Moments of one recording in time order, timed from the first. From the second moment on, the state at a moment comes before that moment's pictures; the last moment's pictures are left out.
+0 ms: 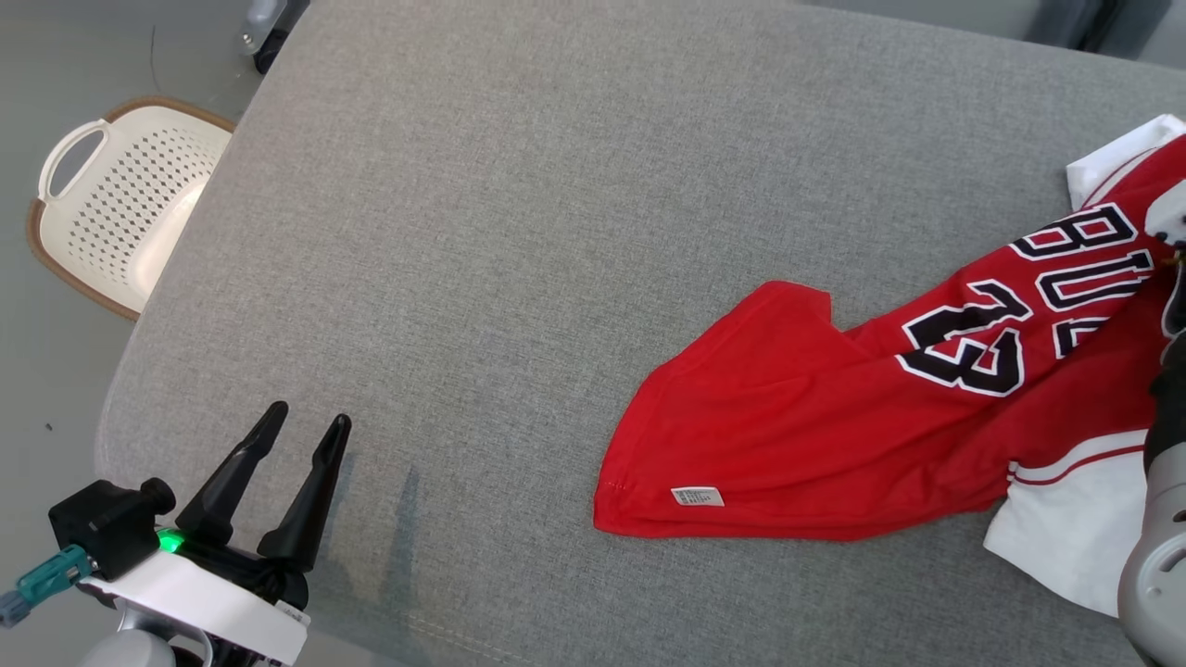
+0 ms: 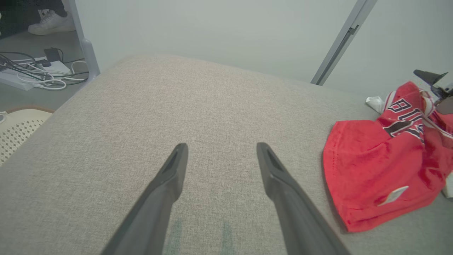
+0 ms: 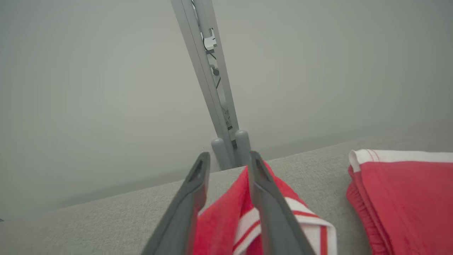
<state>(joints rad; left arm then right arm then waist) -0.13 0.52 -0.42 0.11 -0.82 -0.13 -0.26 -1.08 -0.05 -0.95 0.97 -0.53 0.13 -0.25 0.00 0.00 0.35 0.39</state>
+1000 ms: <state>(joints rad) 0.01 0.49 -0.38 0.06 -0.76 -0.01 -0.25 -0.85 -0.05 -0.11 0.92 0.12 0.13 -0.26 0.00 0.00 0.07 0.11</state>
